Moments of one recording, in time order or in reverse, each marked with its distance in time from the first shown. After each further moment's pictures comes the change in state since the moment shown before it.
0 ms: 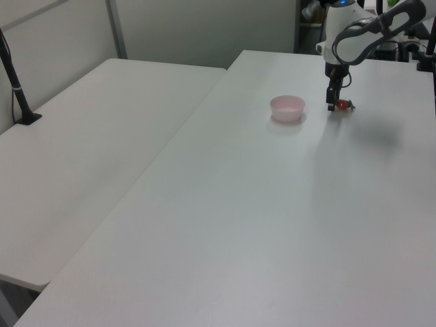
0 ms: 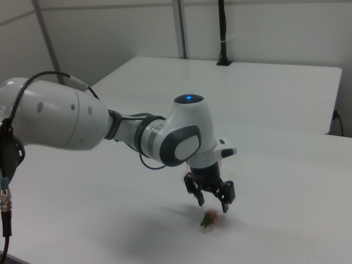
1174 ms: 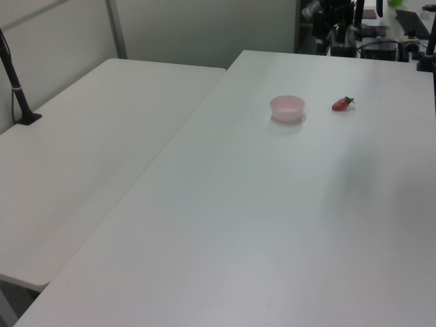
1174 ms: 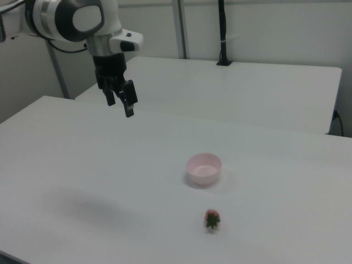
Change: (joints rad) arm 0.436 -0.376 -0.099 0.233 0.240 -0.653 0.515
